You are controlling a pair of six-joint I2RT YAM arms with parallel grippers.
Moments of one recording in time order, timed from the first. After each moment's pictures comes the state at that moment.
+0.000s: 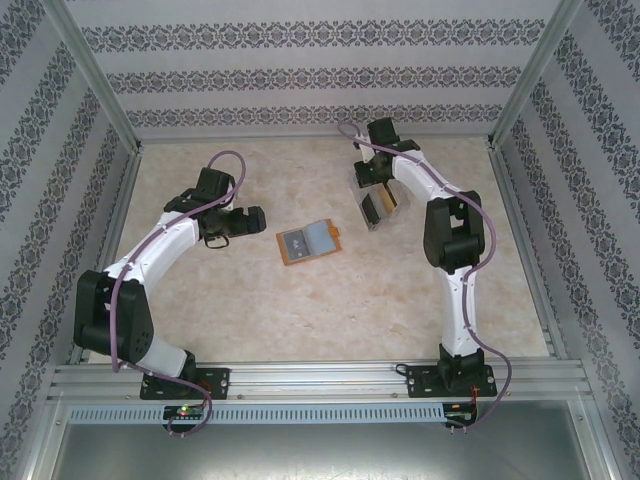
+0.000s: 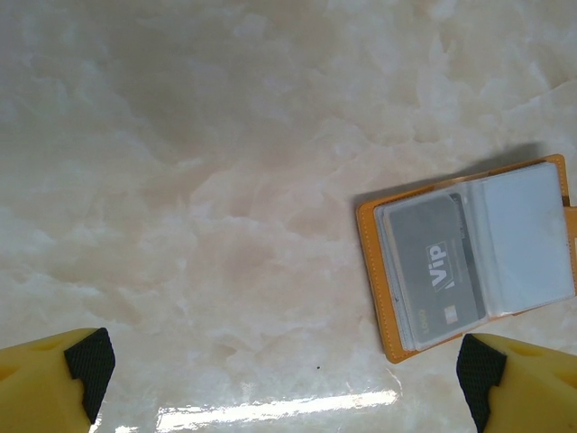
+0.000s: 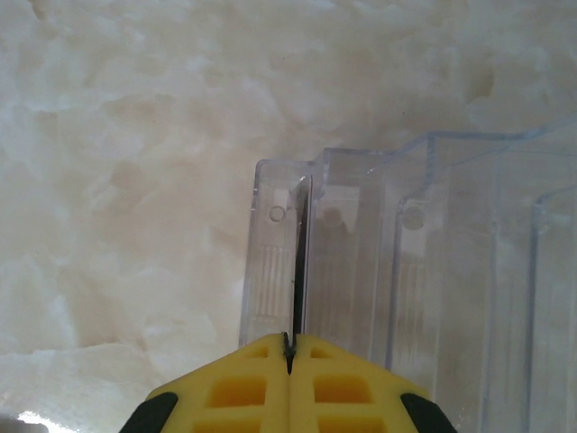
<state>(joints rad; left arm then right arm) -0.21 1.50 1.12 -0.67 0.12 -0.39 0.25 2.29 1.97 -0.72 -0.11 -0.05</state>
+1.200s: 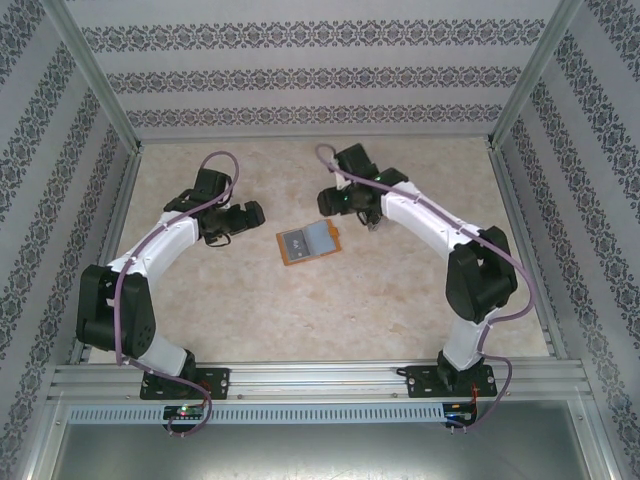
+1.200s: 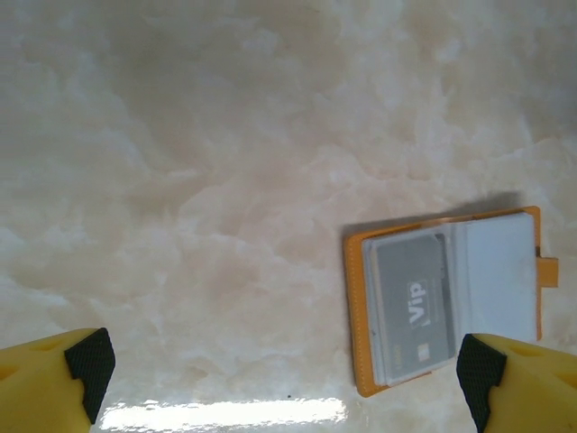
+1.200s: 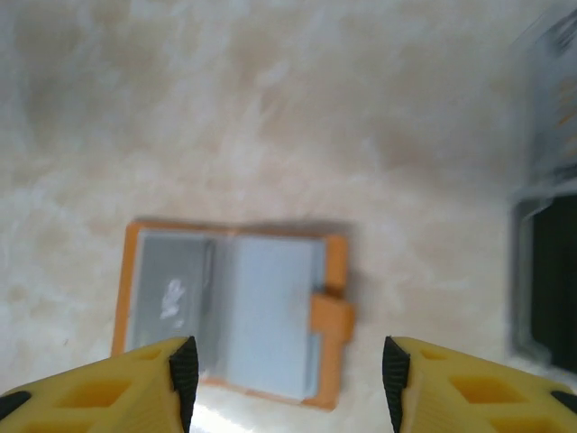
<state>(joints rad) -0.16 1.53 1.08 -0.58 0.15 -0.54 0.56 1.81 1.49 -0.65 -0.08 0.30</state>
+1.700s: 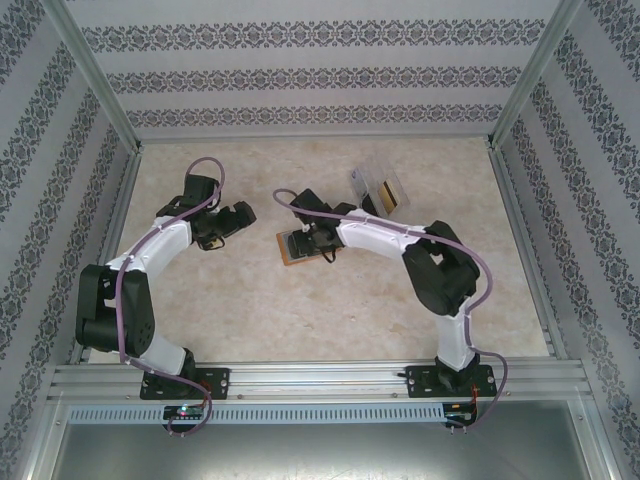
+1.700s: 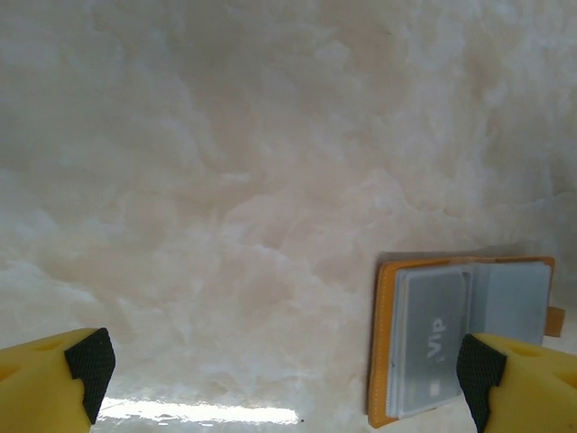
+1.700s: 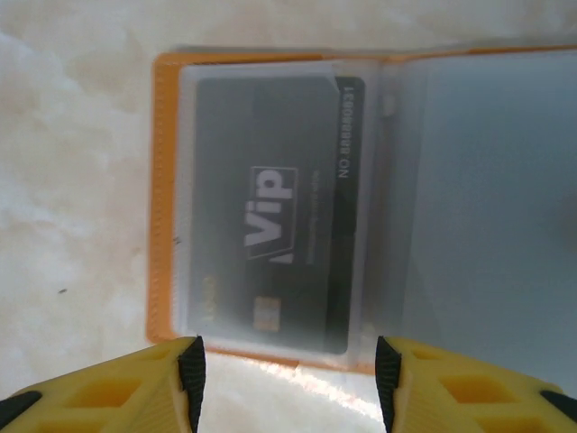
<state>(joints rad) -0.10 1.53 1.02 -0.50 0.23 -0.63 0.76 2.02 1.45 -0.58 -0.04 0.49</state>
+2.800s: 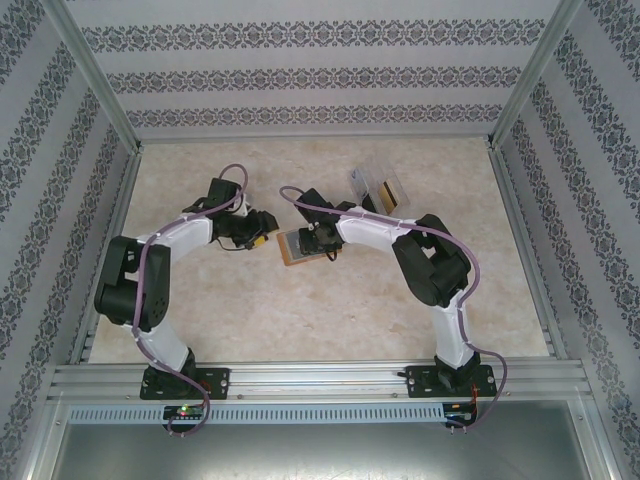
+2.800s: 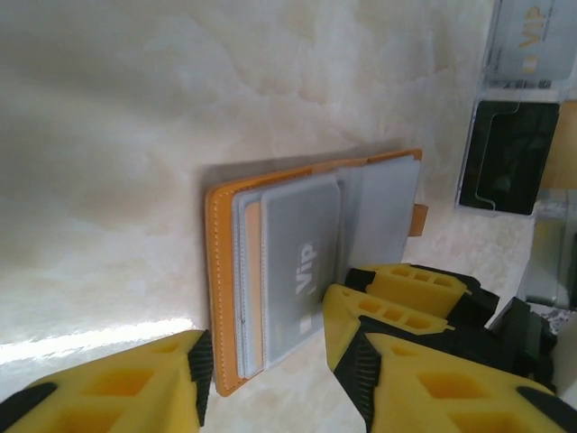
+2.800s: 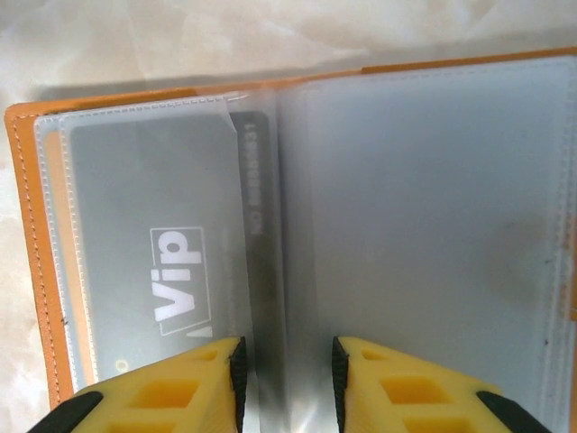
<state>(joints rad) -0.21 1.73 1.03 -0.31 0.59 -0.75 0.70 2.07 1.44 -0.54 -0.05 0.54</state>
